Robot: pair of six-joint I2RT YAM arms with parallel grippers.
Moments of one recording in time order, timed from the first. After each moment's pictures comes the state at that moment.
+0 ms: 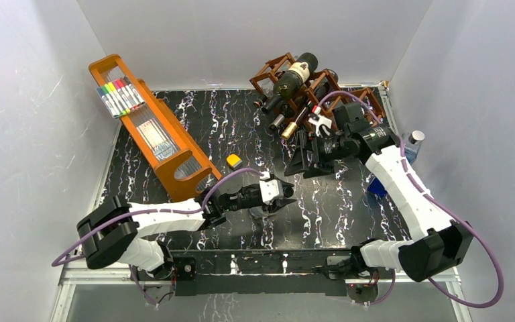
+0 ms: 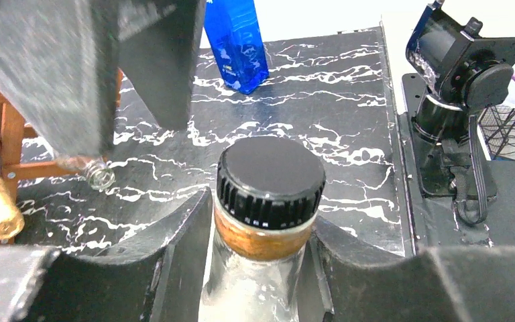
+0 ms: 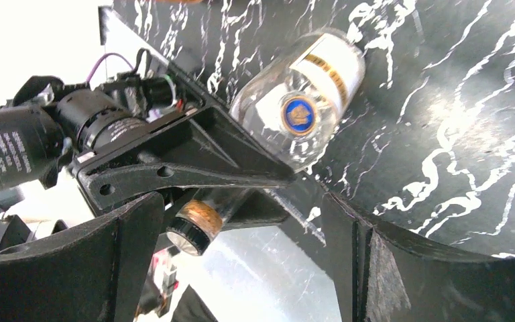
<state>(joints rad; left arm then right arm) -1.07 1.39 0.64 0.71 0.34 0.24 0.41 1.27 1.31 -1.05 -0.72 0.36</state>
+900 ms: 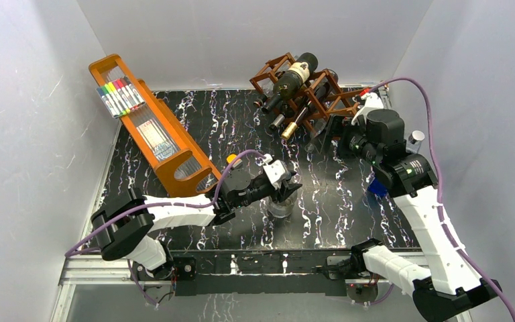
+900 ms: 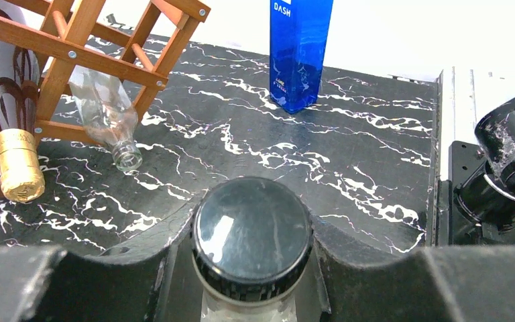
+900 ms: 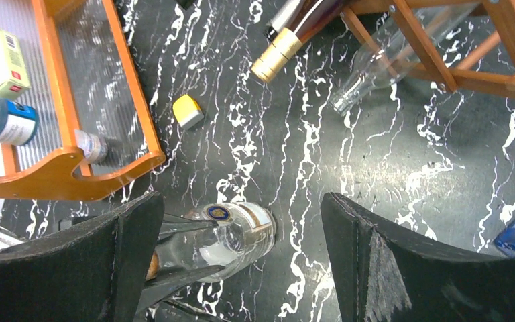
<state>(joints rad) -1.07 1.48 0.71 0.78 0.11 0.06 0.41 0.96 1.29 -0.78 -0.06 0.40</state>
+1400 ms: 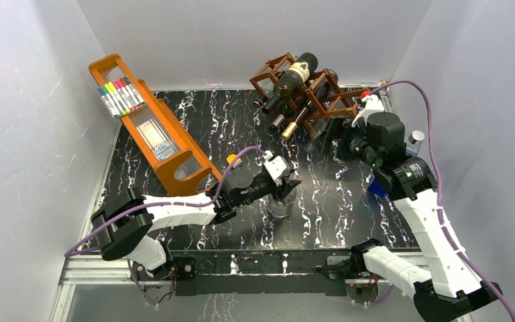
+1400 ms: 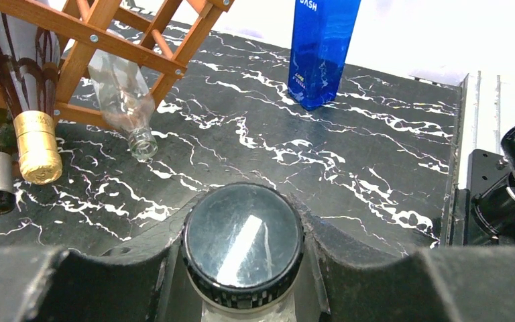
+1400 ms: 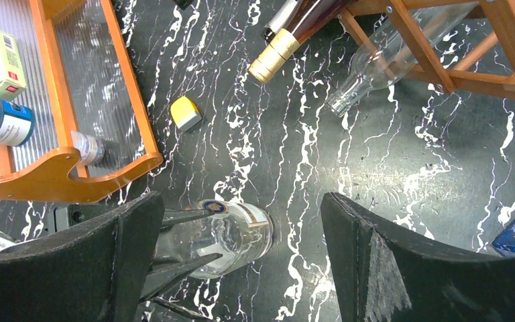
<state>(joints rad) -1.07 1.49 0.73 0.74 0.04 0.03 0.41 0.94 1.24 -0.76 -0.05 0.39</state>
